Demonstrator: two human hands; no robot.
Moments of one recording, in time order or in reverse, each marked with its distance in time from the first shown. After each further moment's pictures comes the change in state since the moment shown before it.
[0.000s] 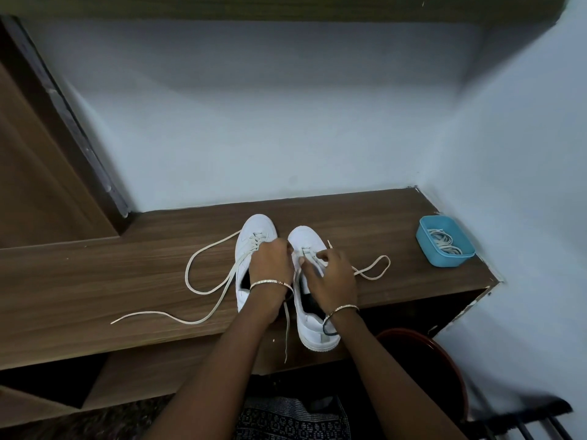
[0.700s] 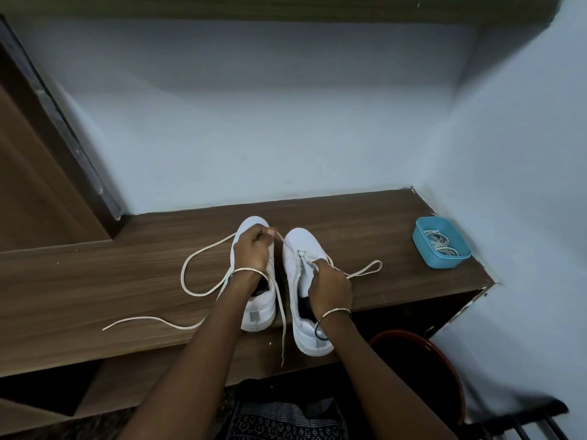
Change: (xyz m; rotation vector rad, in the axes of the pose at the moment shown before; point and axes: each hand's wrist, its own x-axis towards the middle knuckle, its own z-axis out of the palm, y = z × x) left_hand 0.028 -0.026 0.000 -1.064 0.039 -0.247; right_hand -0.001 -0.001 0.007 -0.340 -0.055 0.020
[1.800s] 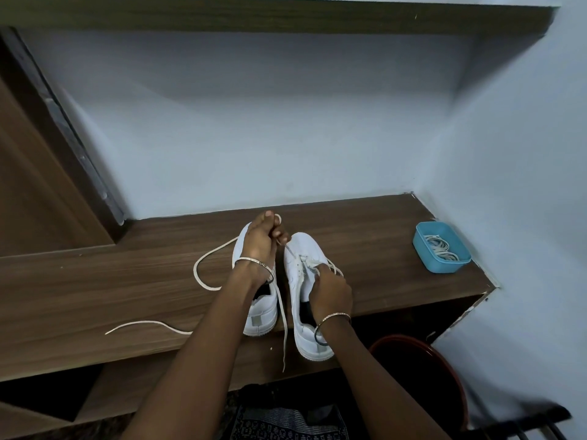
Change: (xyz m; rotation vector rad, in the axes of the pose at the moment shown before) left_hand -0.004 0.050 0.013 -0.648 -0.160 -0.155; right_hand -0.006 -0.009 -0.010 -0.009 -0.036 0.053
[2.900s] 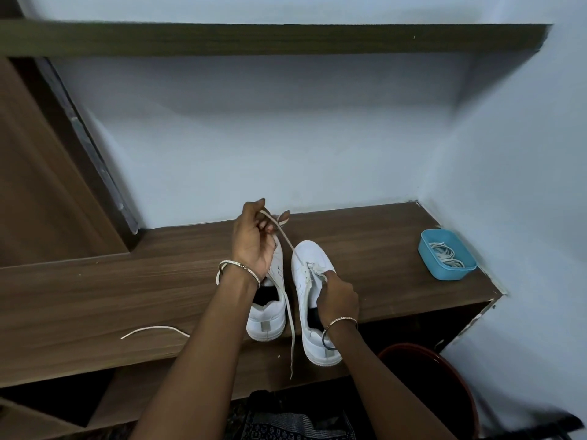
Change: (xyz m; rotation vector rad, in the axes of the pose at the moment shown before) left_hand -0.013 0.043 0.005 -0.372 0.016 0.053; right_hand 0.002 0.004 0.002 0.004 -0.007 0.028
